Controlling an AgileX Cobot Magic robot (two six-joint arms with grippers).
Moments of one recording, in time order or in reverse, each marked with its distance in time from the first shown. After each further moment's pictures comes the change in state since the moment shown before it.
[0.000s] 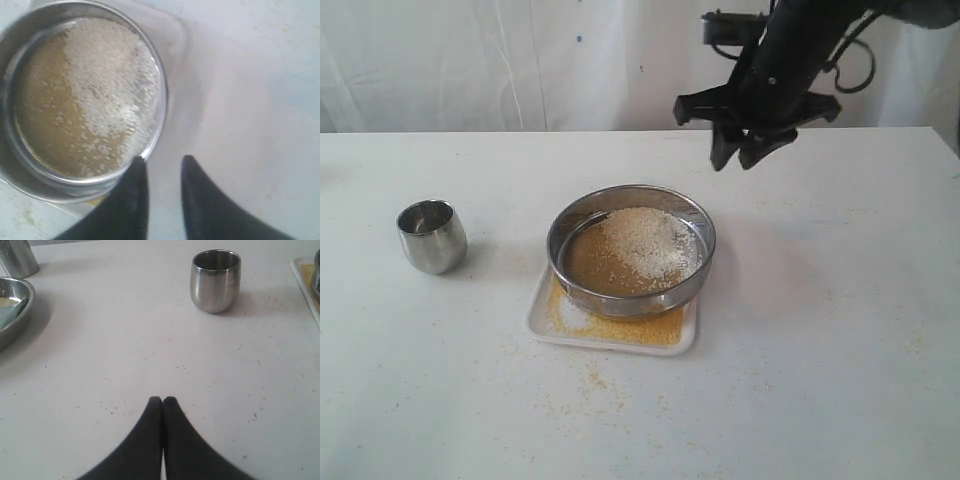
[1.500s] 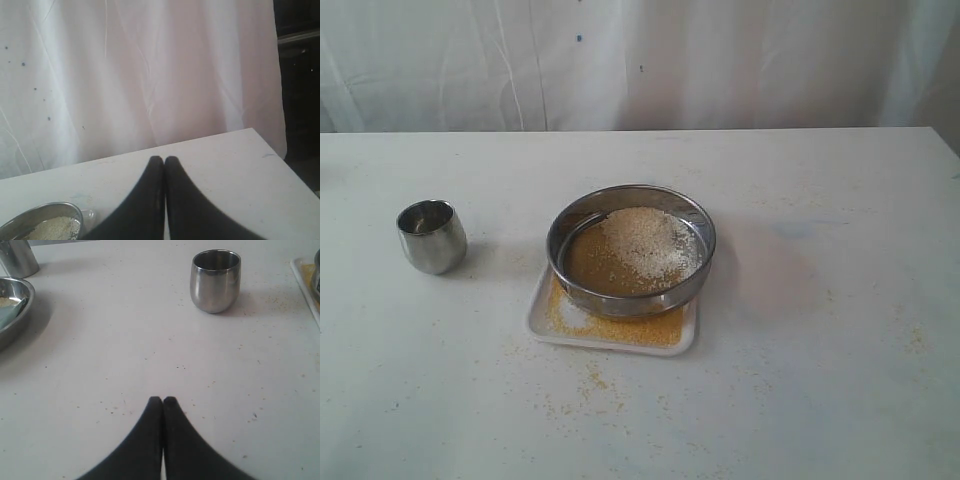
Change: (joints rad) left arm 0.000 0.000 0.000 0.000 0.000 0.000; right arm -0.372 -1.693 1.459 0.072 -0.980 -0.025
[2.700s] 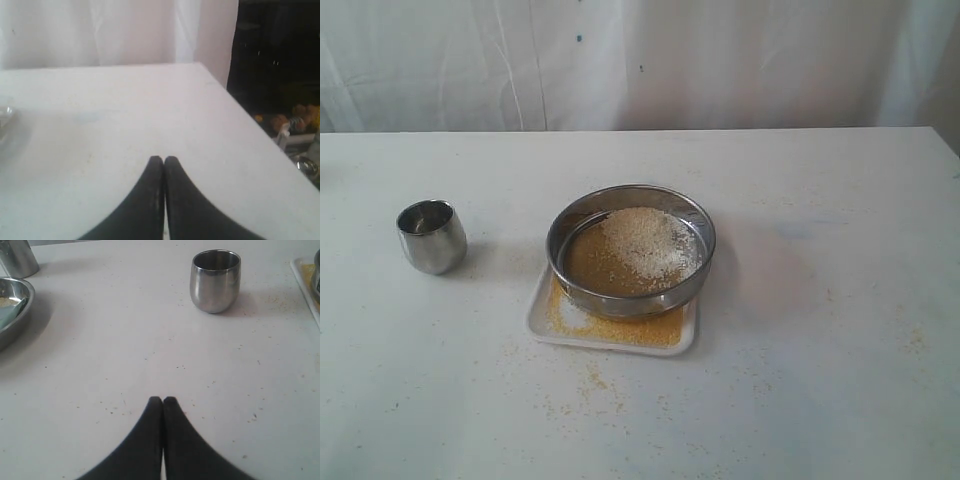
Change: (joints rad) left arm 0.000 0.000 0.000 0.002 0.001 0.000; right arm -0.077 -0.276 0.369 -0.235 0.095 0.000
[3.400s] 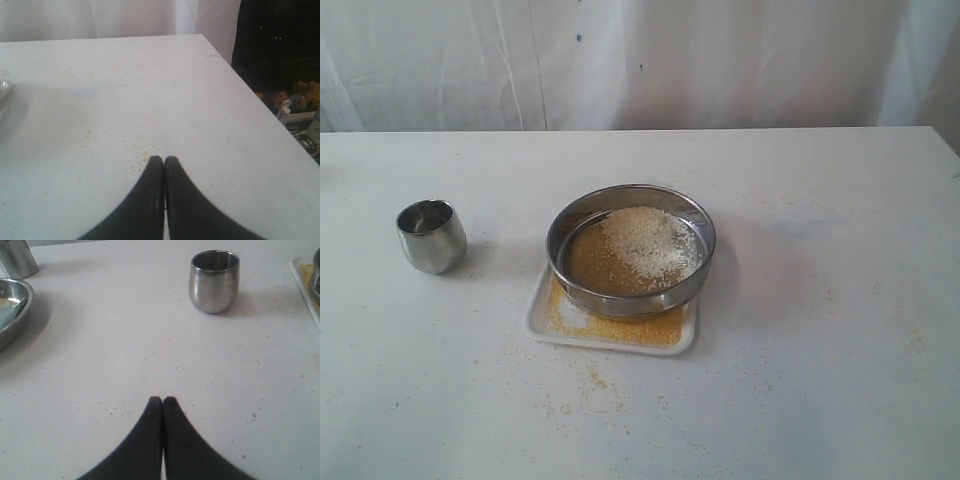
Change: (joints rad) left arm -0.004 0.000 0.000 0.000 0.000 0.000; right arm 0.000 0.000 0.004 0.000 0.065 0.000
